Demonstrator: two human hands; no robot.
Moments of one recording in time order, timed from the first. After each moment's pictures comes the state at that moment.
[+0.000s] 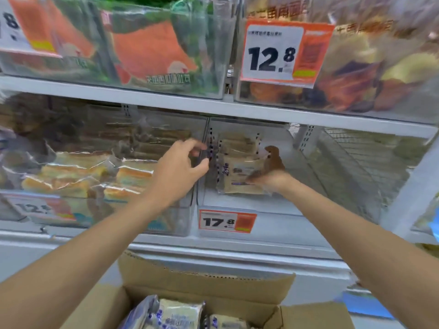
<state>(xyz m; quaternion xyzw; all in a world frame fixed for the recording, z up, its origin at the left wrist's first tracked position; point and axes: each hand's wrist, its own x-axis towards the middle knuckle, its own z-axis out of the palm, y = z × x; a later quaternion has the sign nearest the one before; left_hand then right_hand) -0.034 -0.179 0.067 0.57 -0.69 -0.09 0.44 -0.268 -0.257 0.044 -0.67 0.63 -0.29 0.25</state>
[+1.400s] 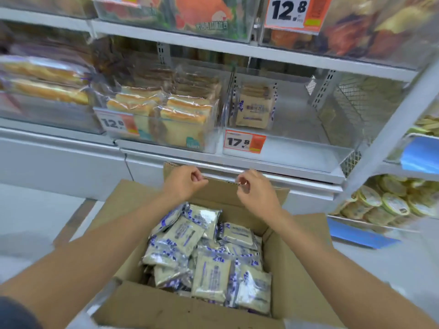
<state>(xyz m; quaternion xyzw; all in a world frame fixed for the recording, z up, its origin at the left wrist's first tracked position) -0.008 -0.009 -0.041 0.69 -0.61 -0.26 0.28 -0.228 -0.015 -0.034 -0.80 0.52 -0.24 0.17</state>
